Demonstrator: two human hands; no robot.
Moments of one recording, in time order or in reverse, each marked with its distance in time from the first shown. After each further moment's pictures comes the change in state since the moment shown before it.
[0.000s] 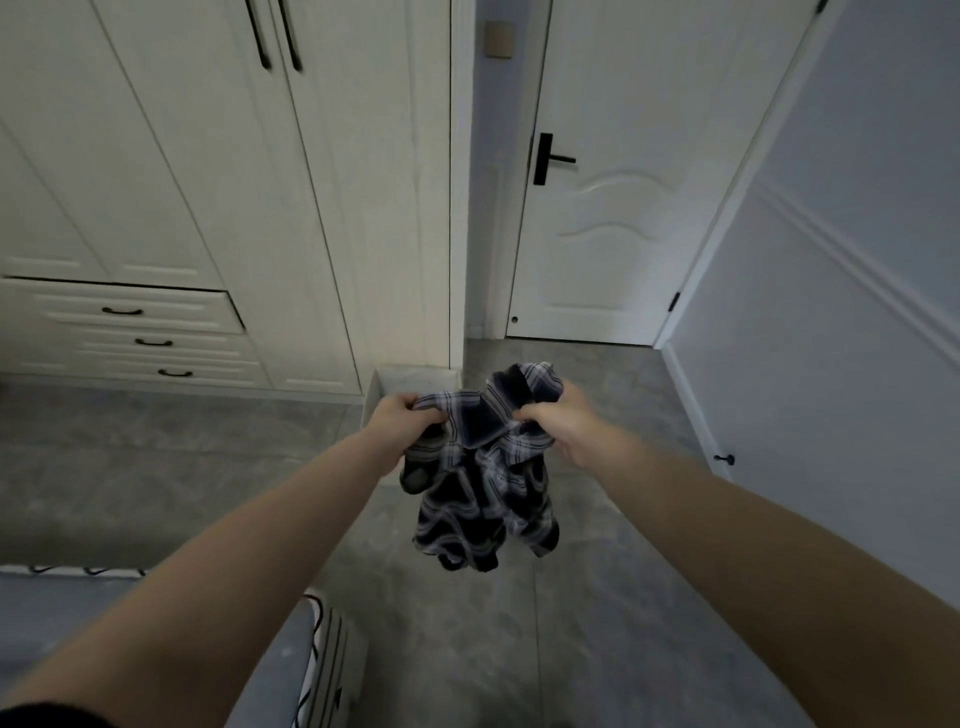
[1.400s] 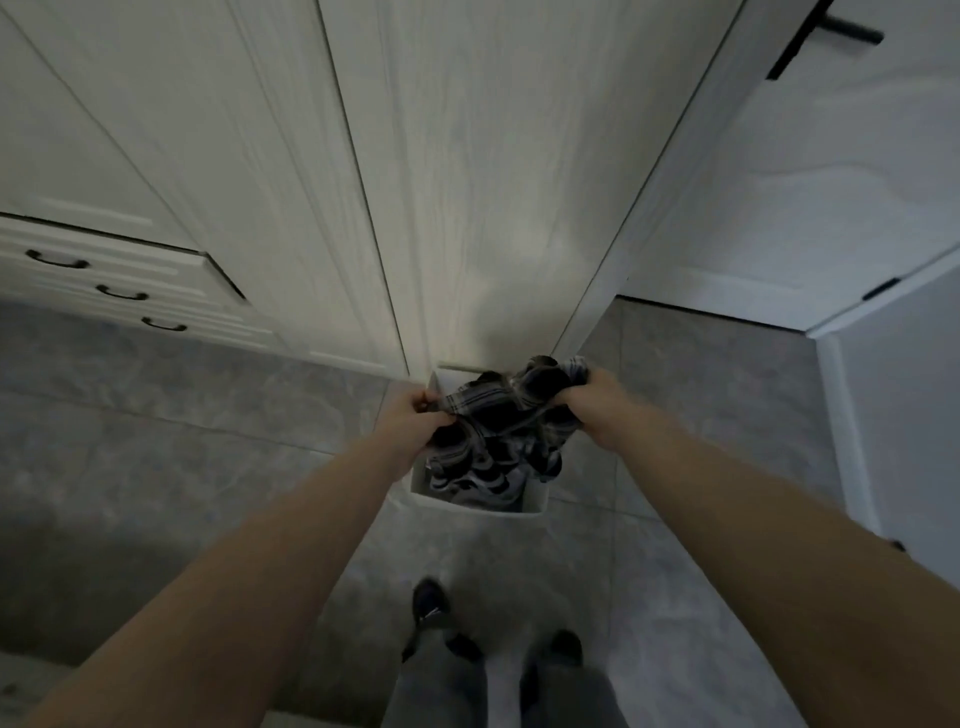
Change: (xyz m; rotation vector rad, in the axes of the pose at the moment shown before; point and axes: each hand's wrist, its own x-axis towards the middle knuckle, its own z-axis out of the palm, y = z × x) left_hand 0.554 -0.012 -0.151 -0.210 0.056 -0.351; right_hand 0.569 -0.087 0.231 -0.161 -0.138 0.341
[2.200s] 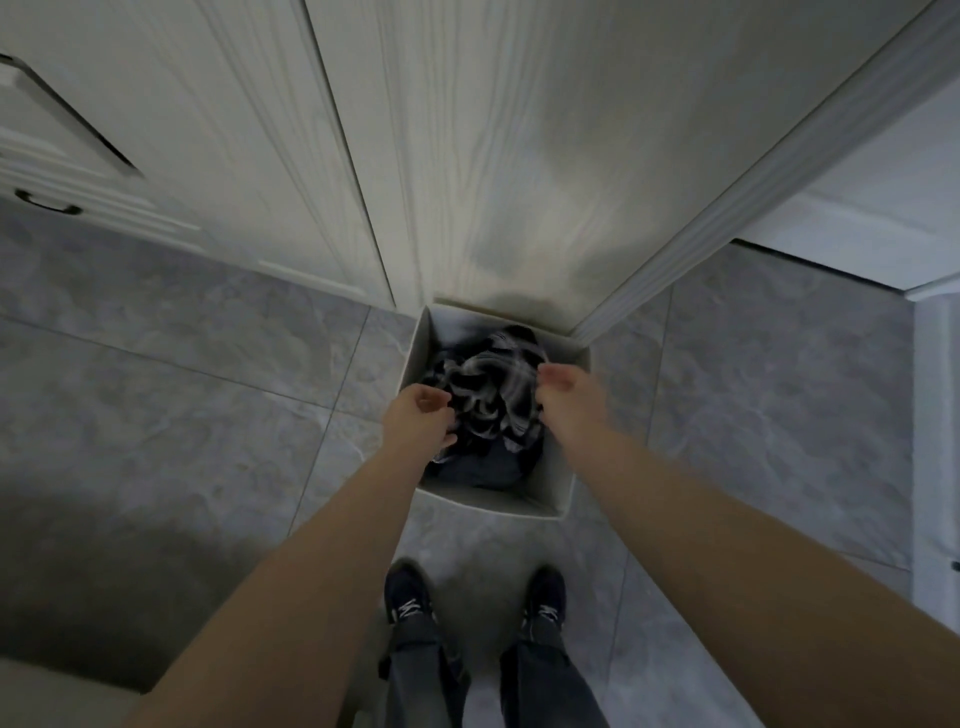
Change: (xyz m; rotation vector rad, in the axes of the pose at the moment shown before) left_hand 0.209 -0.152 0.039 -0.001 0.205 -0.159; right_hand 0.229 0.147 0.096 -0.044 0.167 0.058
